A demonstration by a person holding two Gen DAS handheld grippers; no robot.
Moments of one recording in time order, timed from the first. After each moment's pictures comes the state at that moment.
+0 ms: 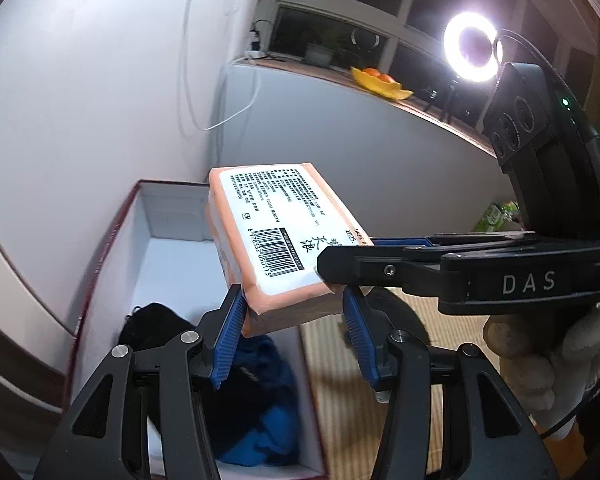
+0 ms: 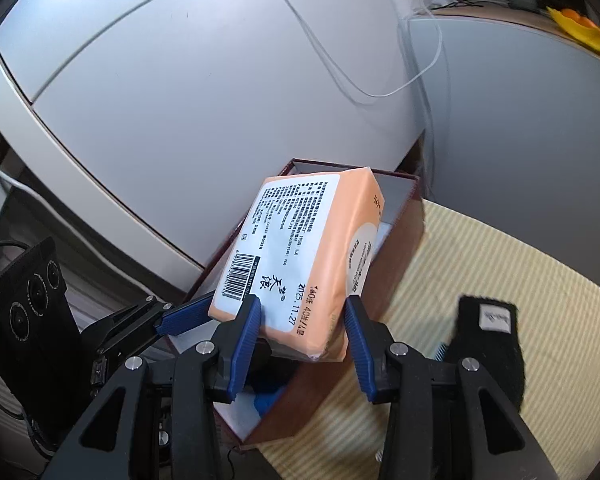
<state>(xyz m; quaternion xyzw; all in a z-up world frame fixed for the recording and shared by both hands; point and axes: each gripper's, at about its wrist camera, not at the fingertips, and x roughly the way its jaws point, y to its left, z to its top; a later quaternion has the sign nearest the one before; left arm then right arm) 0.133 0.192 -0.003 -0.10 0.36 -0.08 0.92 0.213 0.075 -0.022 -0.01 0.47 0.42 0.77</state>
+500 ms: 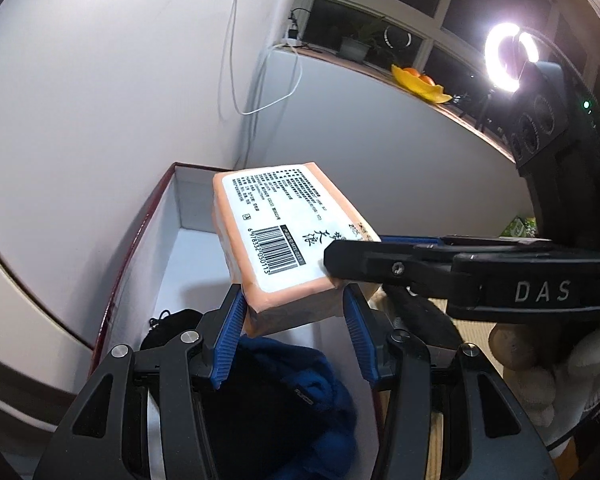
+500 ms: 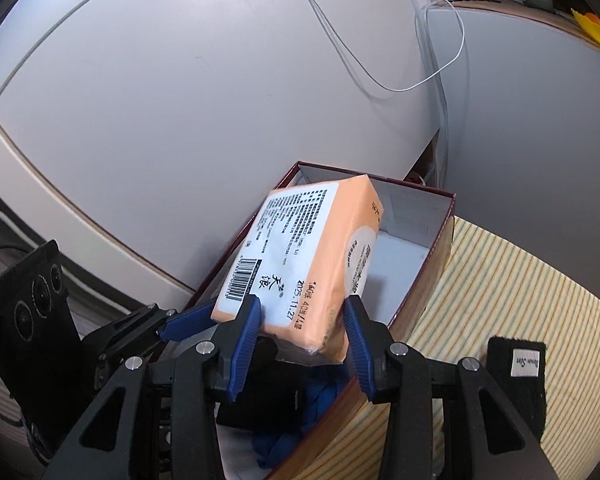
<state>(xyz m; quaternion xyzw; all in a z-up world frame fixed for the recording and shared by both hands) 0.156 0.225 -0.027 -0.13 0.38 -0.04 0.92 0.229 0.114 -0.031 -0.01 0.48 0.43 0.77</state>
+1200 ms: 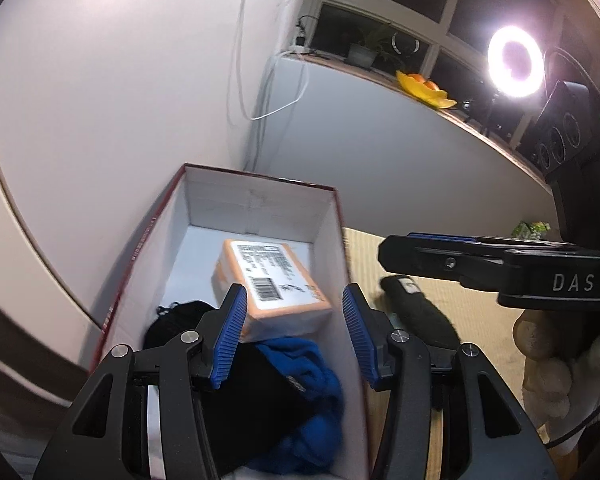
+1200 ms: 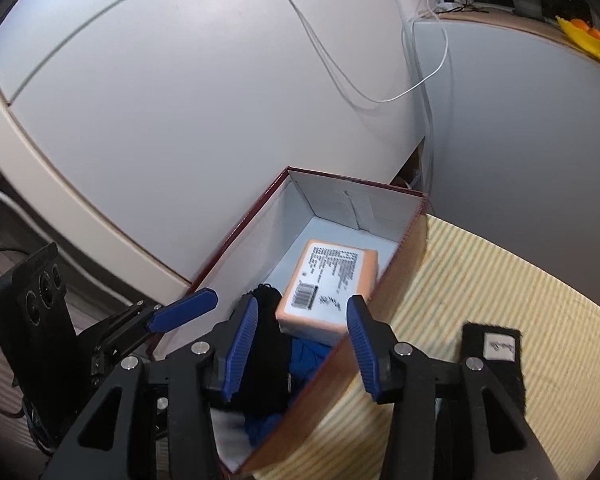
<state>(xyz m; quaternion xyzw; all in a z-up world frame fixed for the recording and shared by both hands) 0.134 0.214 -0.017 -0.12 0.37 -0.02 0.92 0.208 0.074 -0.007 -0.02 0.46 0.42 0.78</state>
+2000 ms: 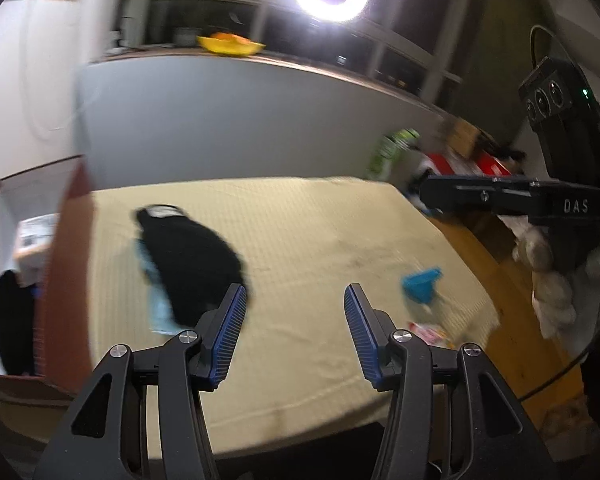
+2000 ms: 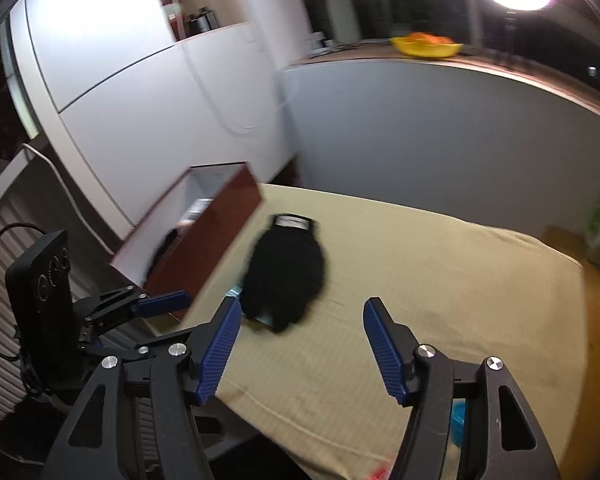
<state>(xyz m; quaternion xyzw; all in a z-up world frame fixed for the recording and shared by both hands) 0.049 -0.004 -0.024 -0.03 0.37 -0.26 0.89 0.090 -0.209 0.018 -0.01 0.41 0.28 0.87</state>
